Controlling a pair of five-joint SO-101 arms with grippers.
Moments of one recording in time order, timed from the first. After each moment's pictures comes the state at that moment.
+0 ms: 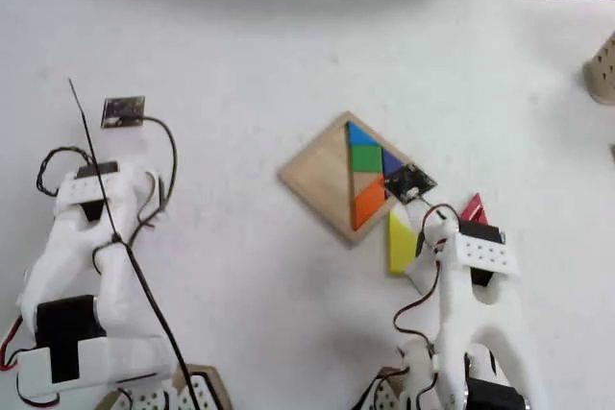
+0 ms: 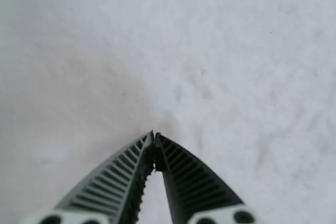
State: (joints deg) left arm -16.9 -5.1 44.3 47.2 -5.3; right arm 9.8 -28.5 64.3 55.9 47.9
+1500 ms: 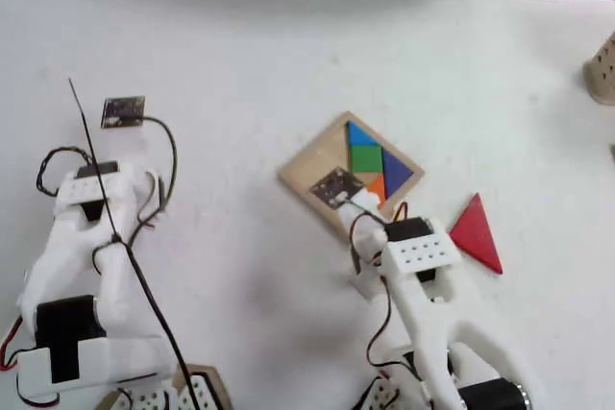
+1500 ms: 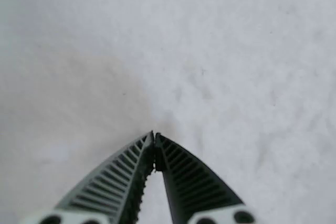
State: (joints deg) left arm -16.9 -5.1 44.3 47.2 -5.2; right arm -16.0 -28.5 63.1 58.7 29.6
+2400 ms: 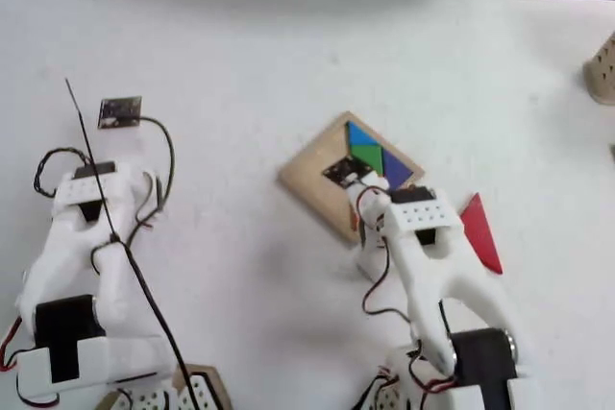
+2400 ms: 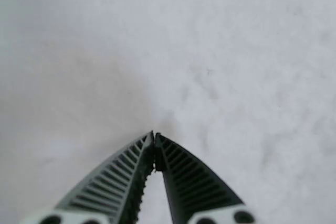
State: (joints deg) left arm -17.7 -5.1 44.3 47.2 -5.2; right arm -11.9 -10.9 50.5 63.3 32.4
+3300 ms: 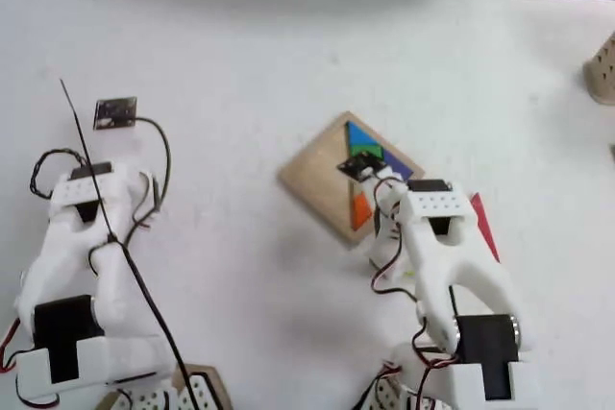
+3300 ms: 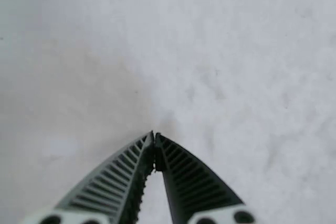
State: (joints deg) left arm -18.6 -5.1 44.3 47.2 -5.2; right arm -5.0 -8.1 48.8 62.5 37.1
